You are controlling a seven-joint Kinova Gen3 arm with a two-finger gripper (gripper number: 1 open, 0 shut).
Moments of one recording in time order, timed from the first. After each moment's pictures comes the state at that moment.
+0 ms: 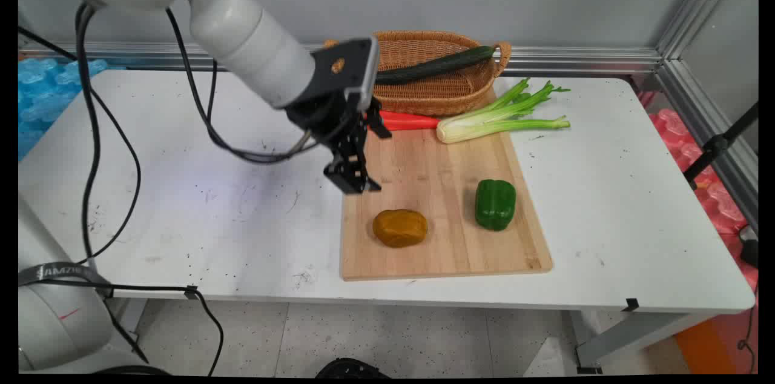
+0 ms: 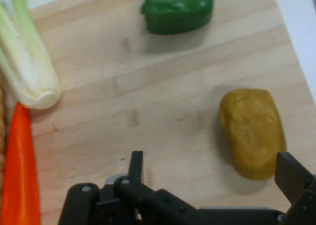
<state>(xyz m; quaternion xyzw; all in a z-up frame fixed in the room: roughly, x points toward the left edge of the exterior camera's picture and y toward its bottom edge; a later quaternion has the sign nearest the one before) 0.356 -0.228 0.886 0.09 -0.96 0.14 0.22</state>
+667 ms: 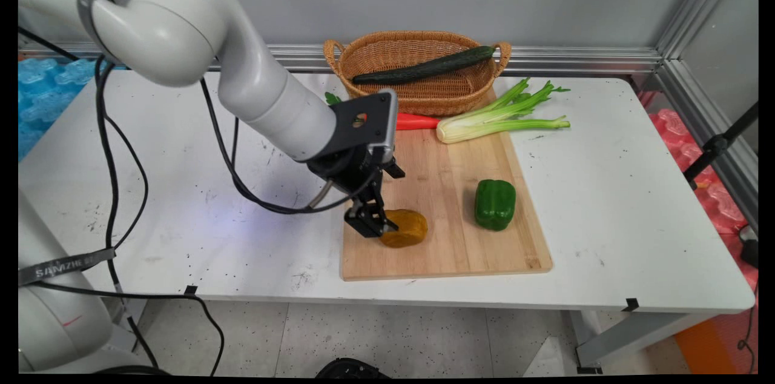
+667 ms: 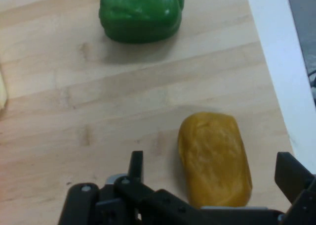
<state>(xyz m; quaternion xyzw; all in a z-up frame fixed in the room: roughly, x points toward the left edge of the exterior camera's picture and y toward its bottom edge) 0.322 -0.206 0.840 0.12 -0.96 0.12 0.23</state>
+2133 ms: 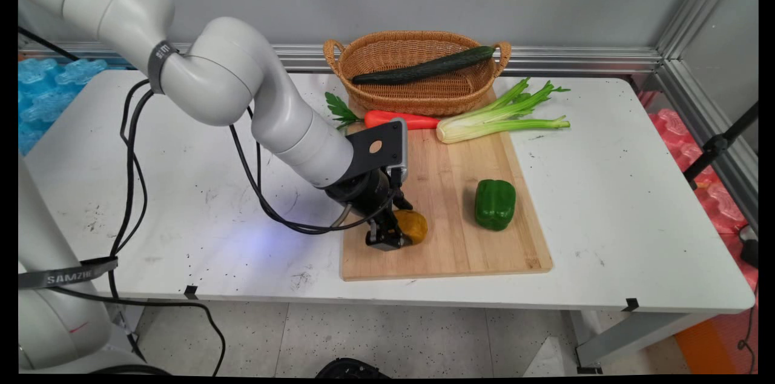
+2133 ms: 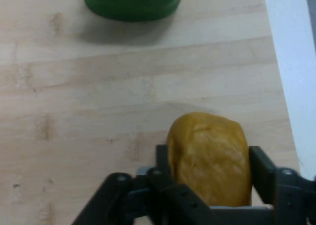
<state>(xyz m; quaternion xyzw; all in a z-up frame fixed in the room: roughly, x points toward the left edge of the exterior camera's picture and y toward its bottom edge) 0.312 -0.217 0.785 0.17 -0.95 0.08 0.24</state>
